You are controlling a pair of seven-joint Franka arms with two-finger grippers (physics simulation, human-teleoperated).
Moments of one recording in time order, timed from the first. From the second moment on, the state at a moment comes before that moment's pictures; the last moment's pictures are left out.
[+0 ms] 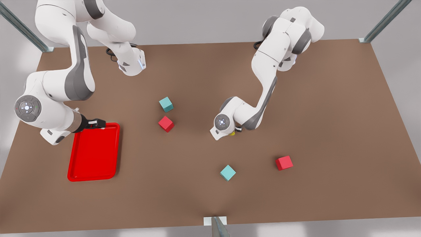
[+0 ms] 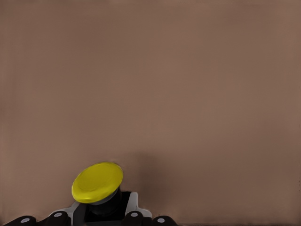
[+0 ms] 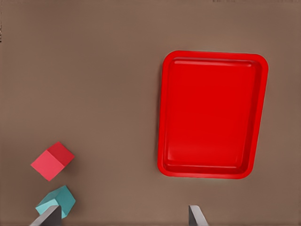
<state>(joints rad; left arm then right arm) -0.68 0.78 0.00 -1.37 0.03 1.83 -0.44 -0.08 0.26 0.16 -1.42 -0.05 1.50 0.00</state>
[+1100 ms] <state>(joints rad) -0.68 0.81 0.17 -1.46 0.51 2.48 -1.30 -0.08 0.31 0.16 -1.39 -0.07 1.50 0.01</state>
